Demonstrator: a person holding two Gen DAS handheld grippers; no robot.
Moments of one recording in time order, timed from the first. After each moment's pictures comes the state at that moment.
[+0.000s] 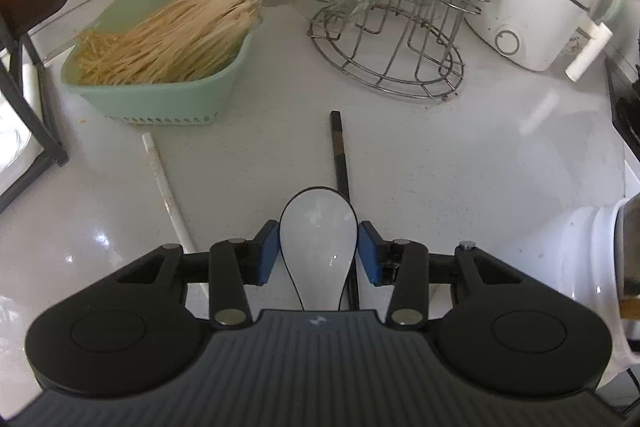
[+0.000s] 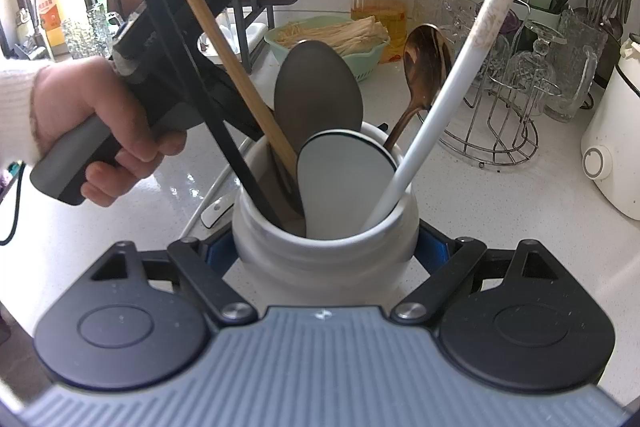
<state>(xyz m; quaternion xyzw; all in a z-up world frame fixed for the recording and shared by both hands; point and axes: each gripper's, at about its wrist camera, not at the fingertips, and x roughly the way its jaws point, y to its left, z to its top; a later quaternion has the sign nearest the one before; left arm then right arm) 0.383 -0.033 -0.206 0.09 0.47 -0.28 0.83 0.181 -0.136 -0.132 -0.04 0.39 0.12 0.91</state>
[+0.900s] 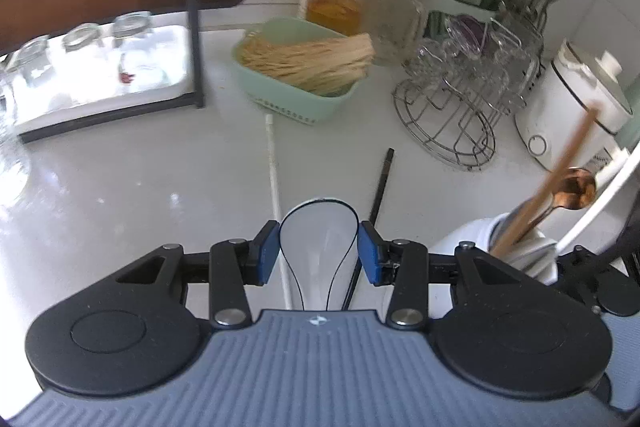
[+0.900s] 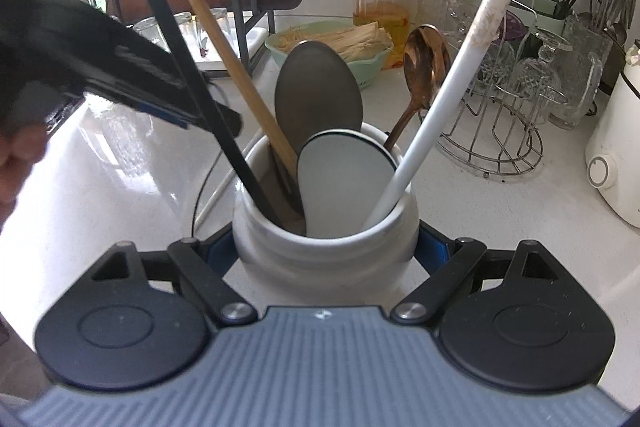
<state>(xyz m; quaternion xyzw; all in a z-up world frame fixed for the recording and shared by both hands) 0.295 0.027 -0.133 -0.05 0.44 -0.12 0.89 0.189 -0.132 -0.133 -0.05 0.38 0.12 0.91</state>
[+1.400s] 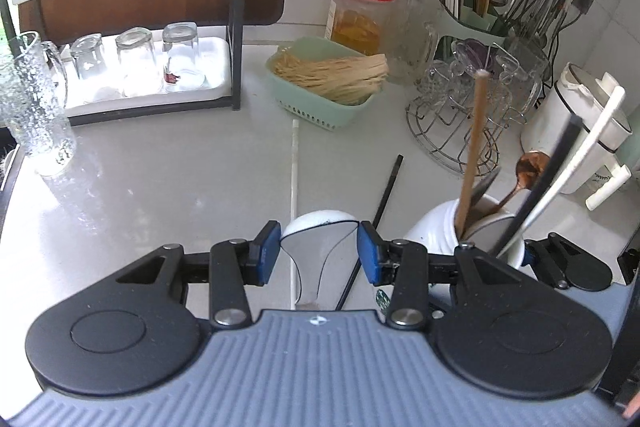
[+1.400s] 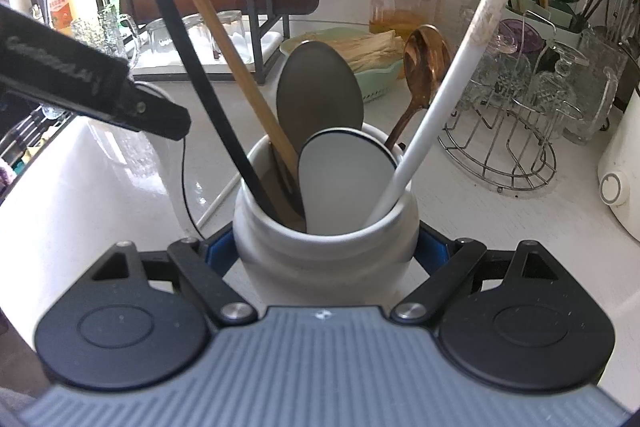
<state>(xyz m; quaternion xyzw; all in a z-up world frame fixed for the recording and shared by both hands) 0.248 0.036 -0.110 -0.06 0.42 -0.08 0.90 0.192 -0.129 -0.136 -0.05 0.37 0.14 0.92</state>
